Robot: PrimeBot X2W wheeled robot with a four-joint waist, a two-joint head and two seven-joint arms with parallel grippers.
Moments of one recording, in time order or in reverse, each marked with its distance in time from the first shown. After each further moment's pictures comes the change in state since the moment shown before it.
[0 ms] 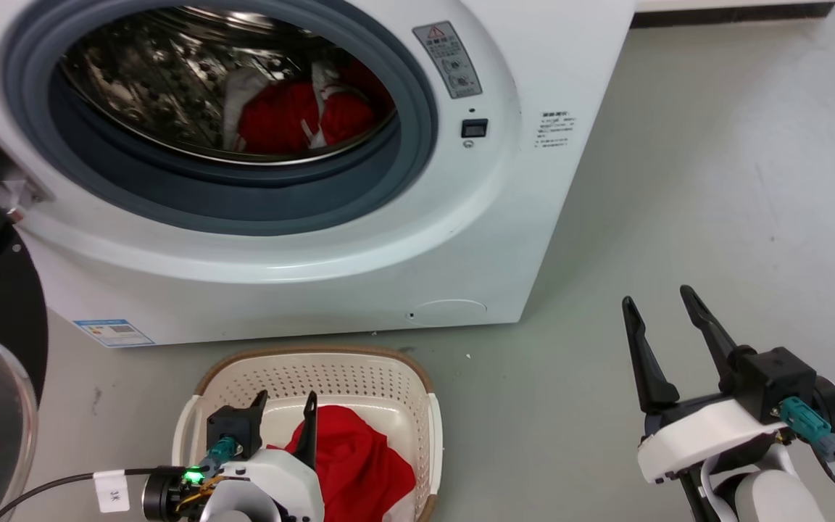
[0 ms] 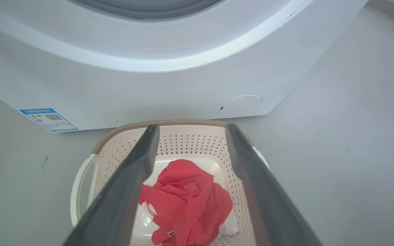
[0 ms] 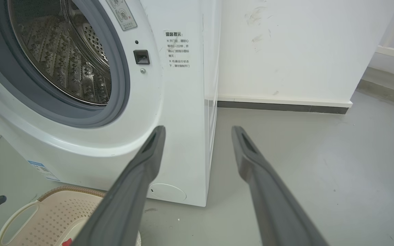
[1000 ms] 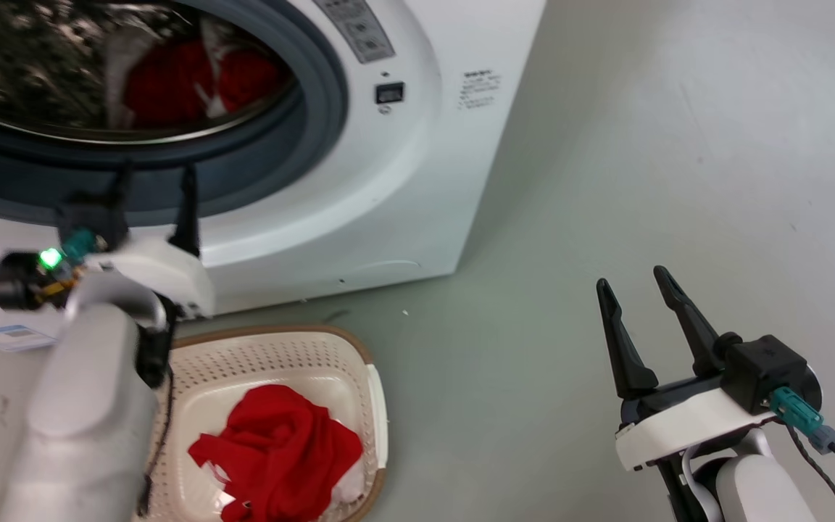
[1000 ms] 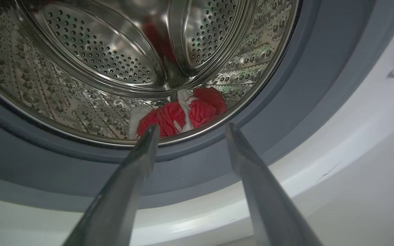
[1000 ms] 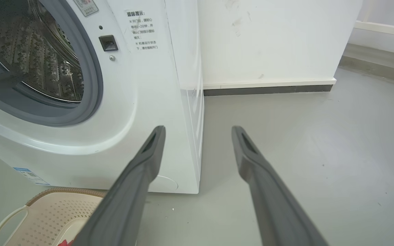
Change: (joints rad) left arm -0.351 0.136 0.156 -0.086 0.085 -0.043 0.019; right arm -0.020 0.000 0.059 -0.025 0.069 0.000 -0.022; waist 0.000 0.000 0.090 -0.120
